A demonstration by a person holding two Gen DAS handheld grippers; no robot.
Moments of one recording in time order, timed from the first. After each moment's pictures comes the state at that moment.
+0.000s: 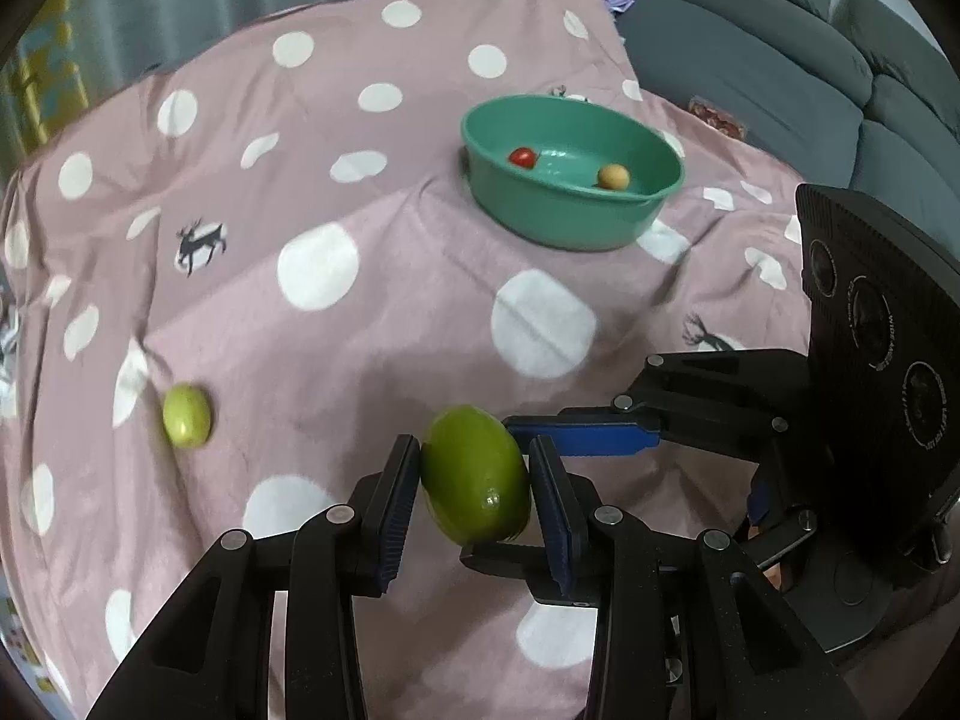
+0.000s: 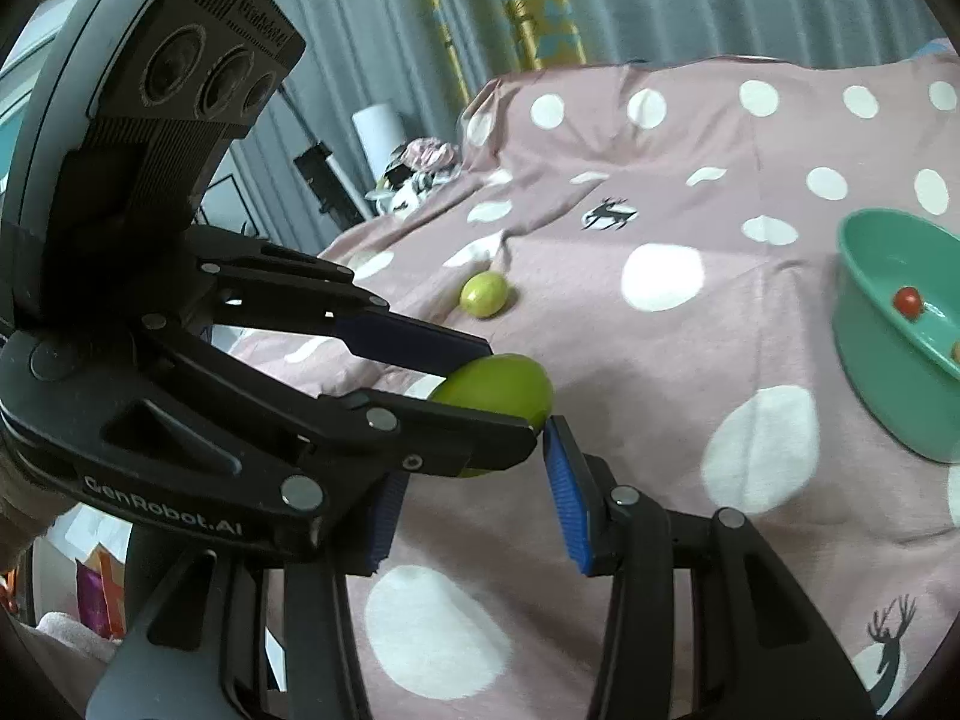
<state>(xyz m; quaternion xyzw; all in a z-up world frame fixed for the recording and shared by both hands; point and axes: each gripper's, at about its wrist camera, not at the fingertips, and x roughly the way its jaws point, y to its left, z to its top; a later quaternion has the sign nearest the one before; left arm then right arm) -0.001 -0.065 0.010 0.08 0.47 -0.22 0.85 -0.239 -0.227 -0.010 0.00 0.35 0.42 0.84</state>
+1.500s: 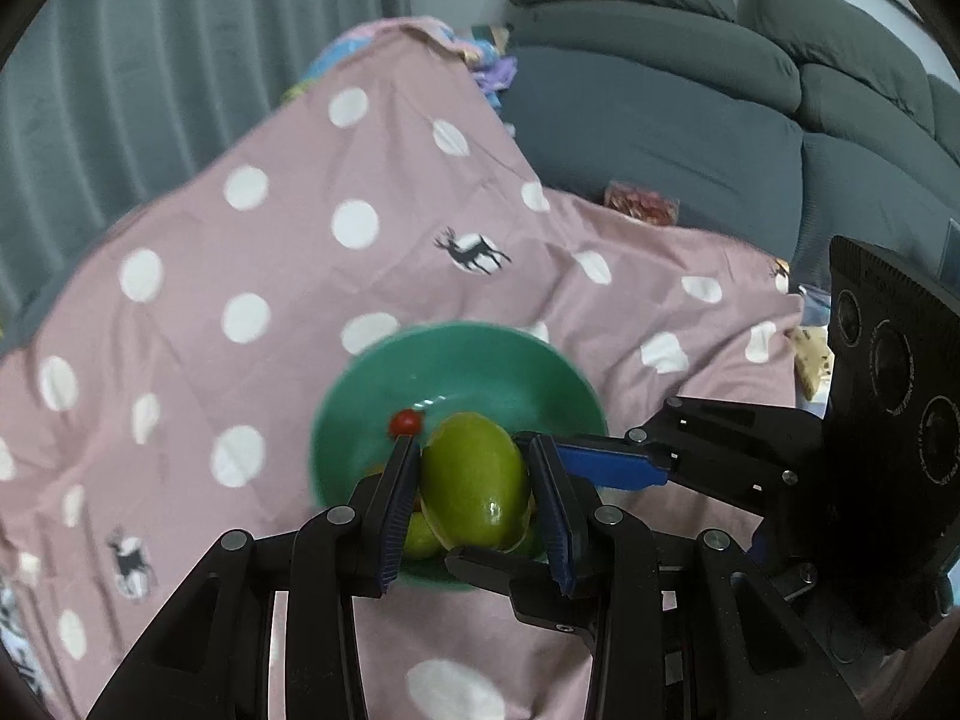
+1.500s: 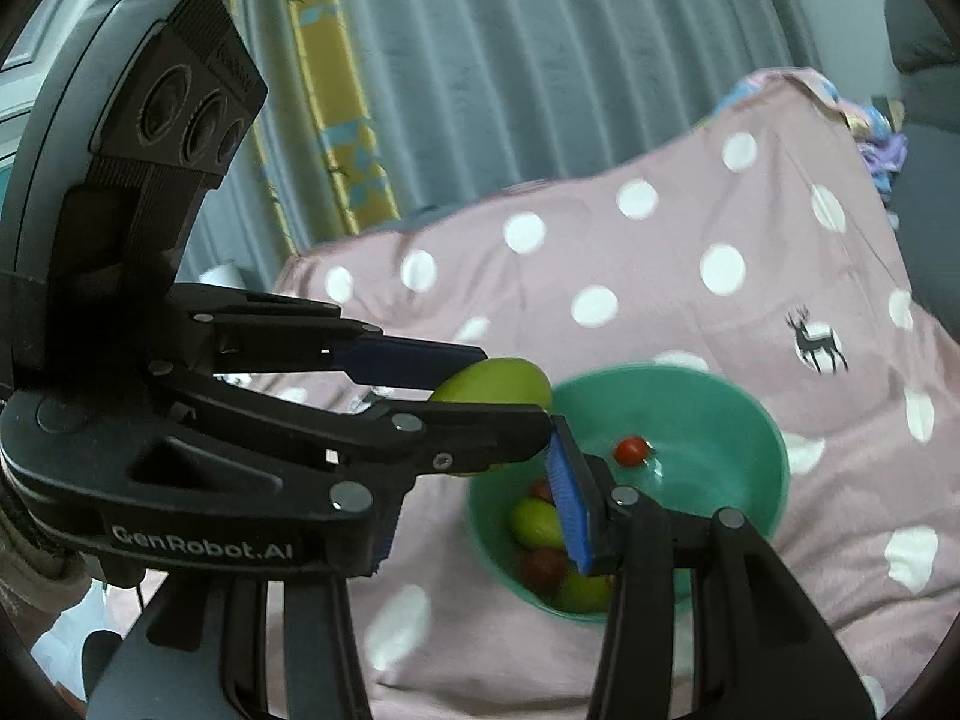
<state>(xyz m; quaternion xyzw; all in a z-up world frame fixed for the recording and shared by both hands) 0.127 -0.223 0.085 0.14 0.37 -0.32 0.86 -0.137 -0.377 0.065 0.07 0.26 0.24 0.93</state>
